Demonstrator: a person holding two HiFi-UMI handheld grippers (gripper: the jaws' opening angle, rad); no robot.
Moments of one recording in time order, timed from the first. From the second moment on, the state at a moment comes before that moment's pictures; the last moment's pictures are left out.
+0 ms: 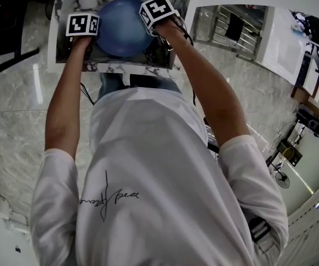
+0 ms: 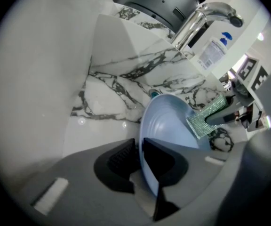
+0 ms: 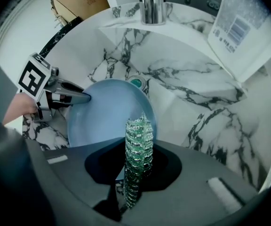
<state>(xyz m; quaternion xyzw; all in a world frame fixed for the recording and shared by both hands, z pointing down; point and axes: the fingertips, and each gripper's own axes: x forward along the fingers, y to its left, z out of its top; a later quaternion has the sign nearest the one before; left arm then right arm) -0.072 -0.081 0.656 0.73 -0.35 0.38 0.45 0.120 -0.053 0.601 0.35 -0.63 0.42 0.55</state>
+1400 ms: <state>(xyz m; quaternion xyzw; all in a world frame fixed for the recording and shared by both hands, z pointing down) -0.065 -0.110 0.499 0.83 -0.41 0.22 0.32 0.110 -0.083 0.462 0.47 -0.78 0.31 0.28</state>
